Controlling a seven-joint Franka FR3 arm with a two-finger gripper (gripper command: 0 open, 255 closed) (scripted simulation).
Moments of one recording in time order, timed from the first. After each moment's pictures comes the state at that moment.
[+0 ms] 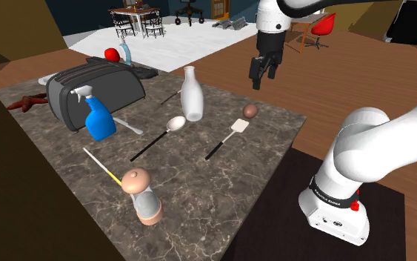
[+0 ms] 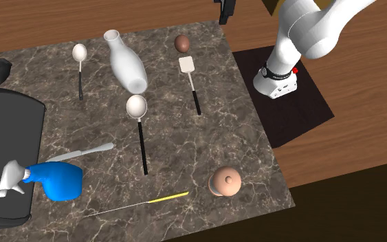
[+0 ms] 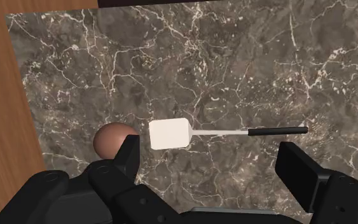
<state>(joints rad) 0.01 -0.81 -0.05 -2.45 -0.09 1.66 0.07</state>
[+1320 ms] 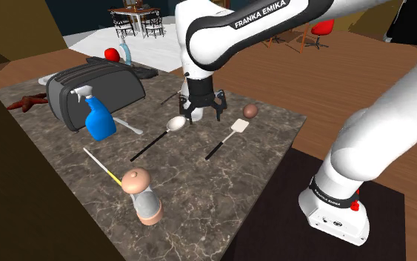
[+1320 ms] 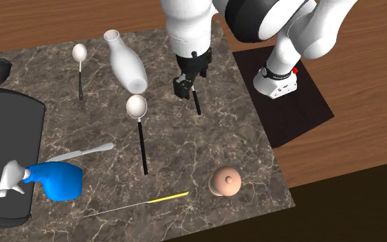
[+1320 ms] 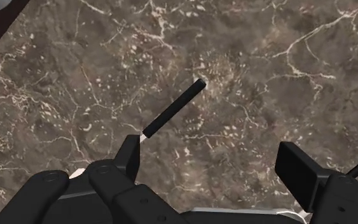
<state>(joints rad) -0.07 -0.29 0.35 -2.28 0.13 1.93 1.02</state>
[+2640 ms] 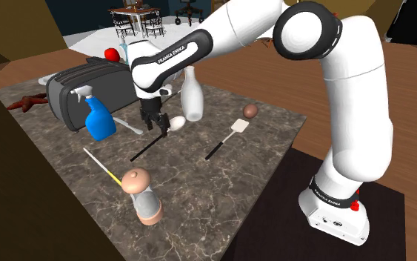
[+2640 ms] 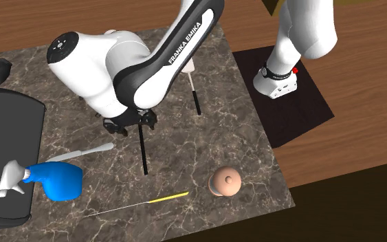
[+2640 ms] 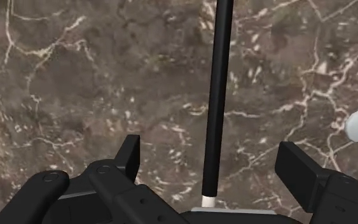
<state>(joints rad) -0.01 0.50 0.34 -1.61 -0.03 2.02 1.87</state>
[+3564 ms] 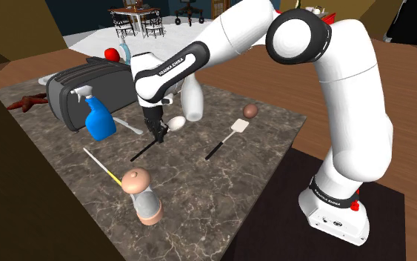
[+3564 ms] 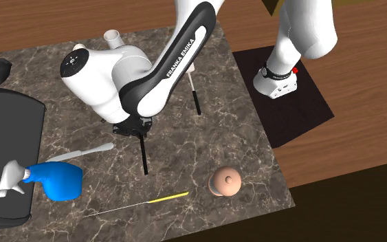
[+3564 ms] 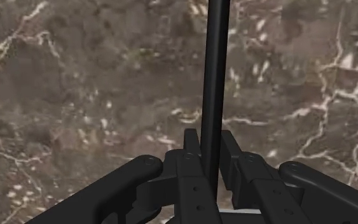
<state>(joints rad) -0.01 0.56 0.33 -1.62 -0.04 2.09 1.88</state>
